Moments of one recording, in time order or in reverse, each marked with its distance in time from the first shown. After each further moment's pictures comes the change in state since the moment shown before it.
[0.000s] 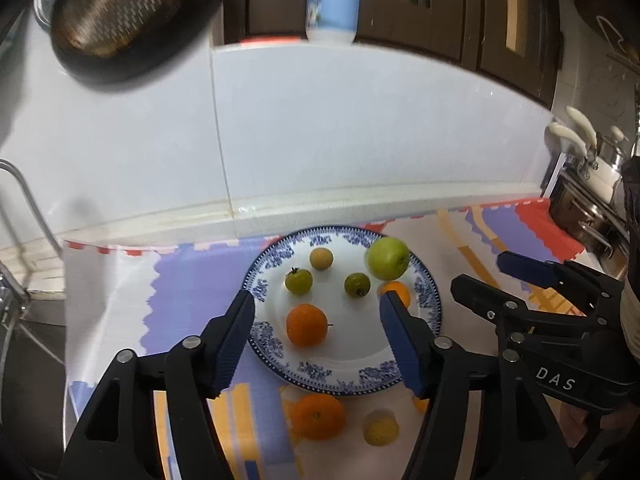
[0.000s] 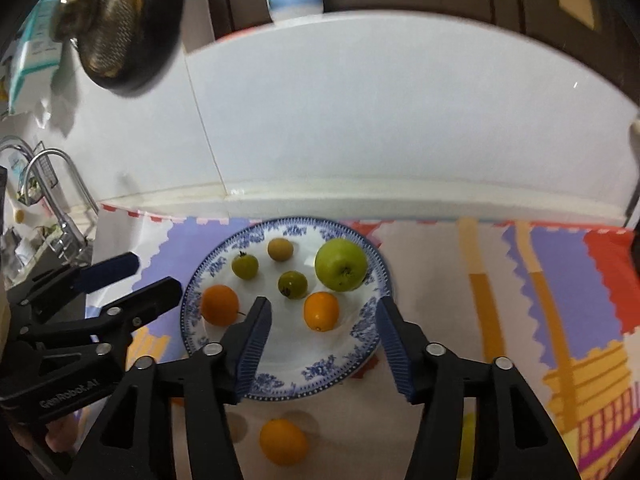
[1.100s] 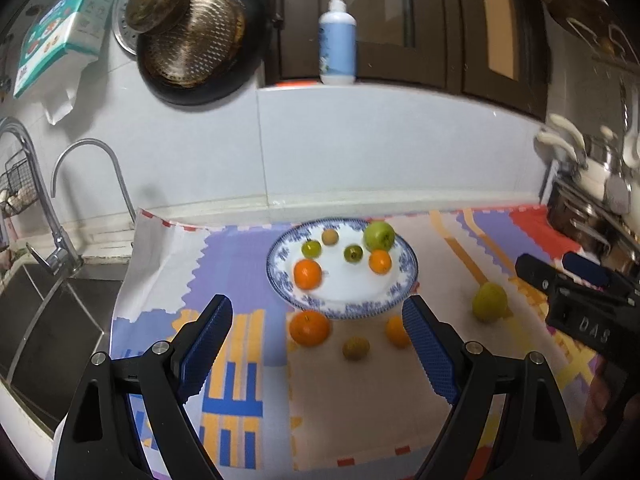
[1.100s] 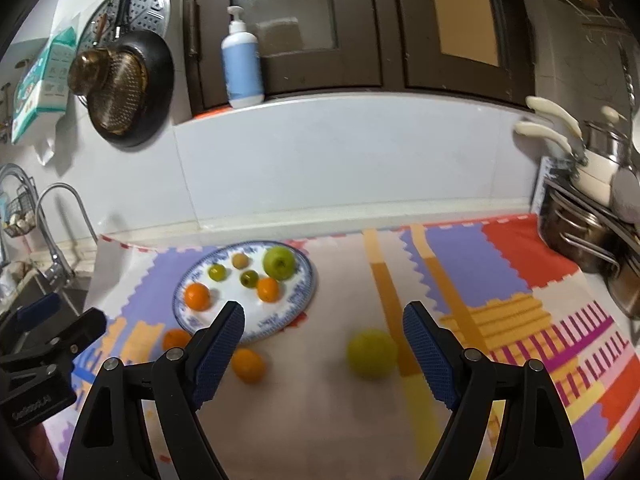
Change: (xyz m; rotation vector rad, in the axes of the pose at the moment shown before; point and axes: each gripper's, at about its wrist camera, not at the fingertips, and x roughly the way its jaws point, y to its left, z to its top) left arm -0.095 -0.040 -0.077 -0.028 -0.098 0.131; right arm -0.118 -0.030 -0.069 0.108 -0.166 -0.167
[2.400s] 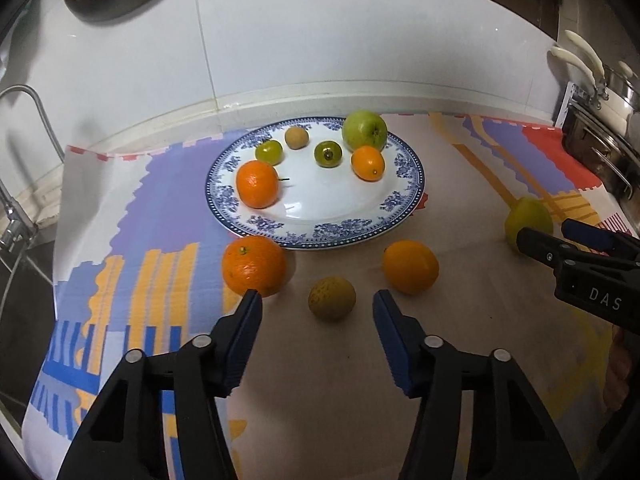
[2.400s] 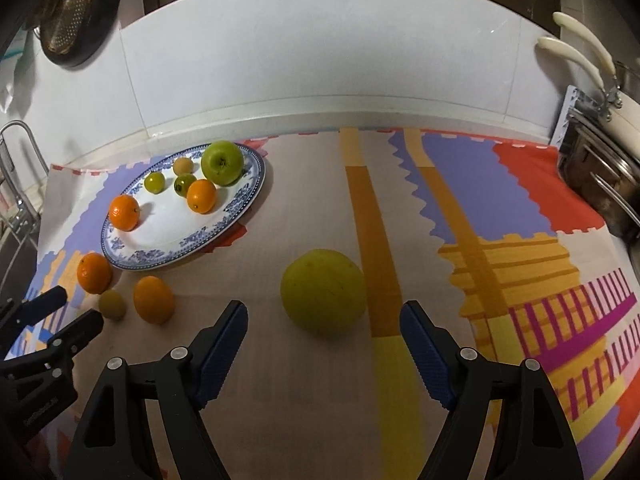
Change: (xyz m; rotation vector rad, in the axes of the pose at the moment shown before) left arm 0.109 -0.027 -0.038 0.050 0.273 -0.037; right arm 0.101 -0.037 -0.036 -0.049 0.282 -0.010
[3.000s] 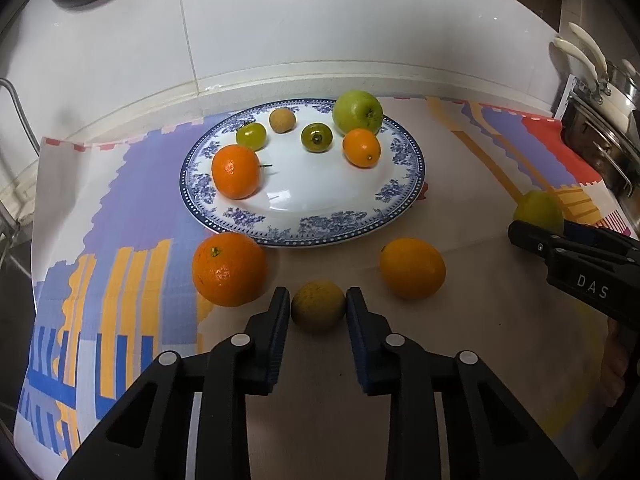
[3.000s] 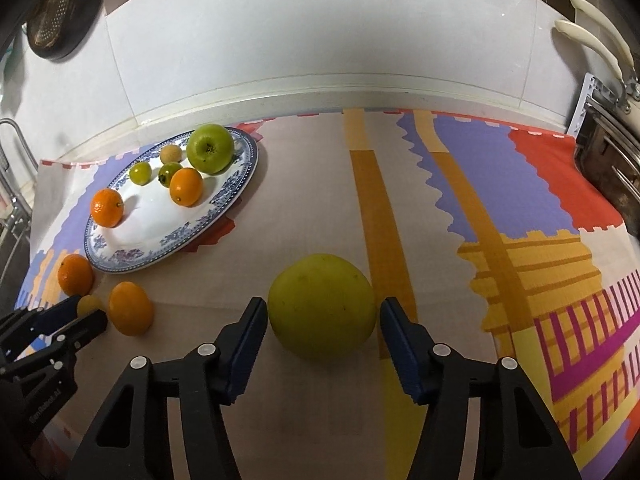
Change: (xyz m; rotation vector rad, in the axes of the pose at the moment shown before) left arm 0.023 -0.002 0.004 0.002 0.044 -0.041; right arm 0.028 -0.004 0.006 0.000 0.049 0.017
